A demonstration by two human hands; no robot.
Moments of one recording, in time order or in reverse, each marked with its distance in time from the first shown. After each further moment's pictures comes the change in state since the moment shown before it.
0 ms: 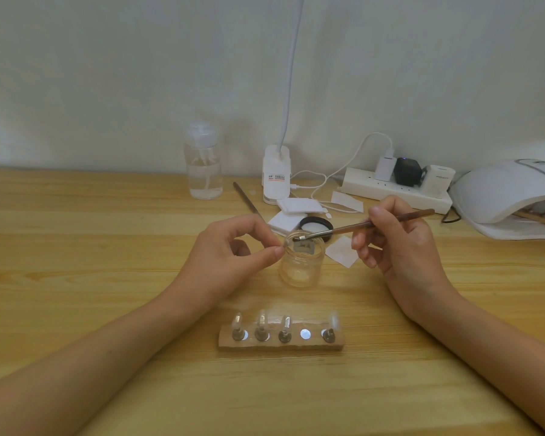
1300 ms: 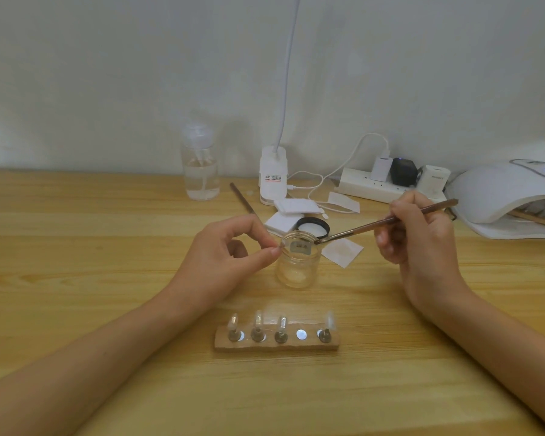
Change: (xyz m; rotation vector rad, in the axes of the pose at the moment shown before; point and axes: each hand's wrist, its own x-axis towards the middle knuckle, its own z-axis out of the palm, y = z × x) left_hand 0.000 -0.001 -0.001 0.014 -0.008 0.022; right_hand 0.003 -0.009 -0.012 -0.086 0.172 -0.057
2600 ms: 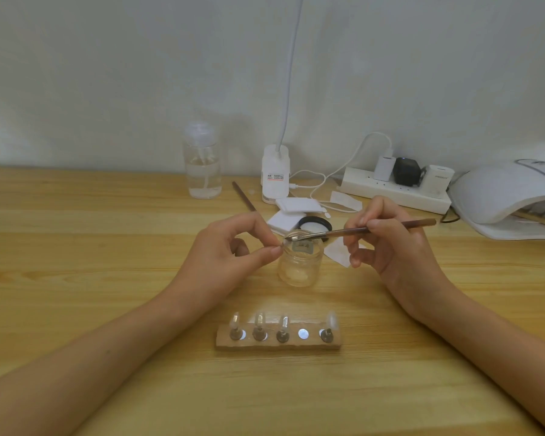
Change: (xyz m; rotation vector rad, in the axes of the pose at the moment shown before) left_hand 0.001 -0.003 0.001 -0.010 -0.003 0.015; right_hand 0.000 0.011 0.007 0.148 -0.361 0.059
